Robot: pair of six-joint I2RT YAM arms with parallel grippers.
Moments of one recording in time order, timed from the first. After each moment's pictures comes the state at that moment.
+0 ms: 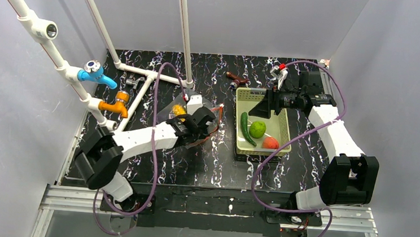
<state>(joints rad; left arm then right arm) -0.86 1.55 0.98 -0.32 -0.49 -0.83 0.12 1.45 1.19 -0.56 -1.06 -0.16</state>
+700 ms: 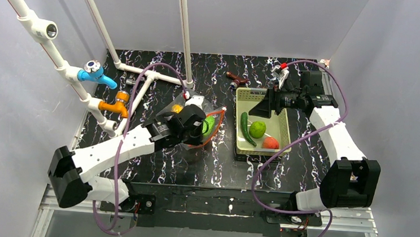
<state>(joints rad) -0.93 1.29 1.06 -0.65 -0.29 -0.68 0.12 1.43 1.19 -0.56 -1.07 -0.10</state>
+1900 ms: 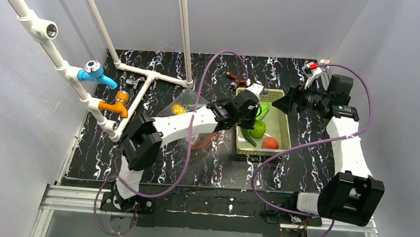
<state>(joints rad) -0.99 1.90 1.57 -0.34 -0.12 -0.50 -0.12 1.30 1.13 -0.45 -0.96 -0.16</state>
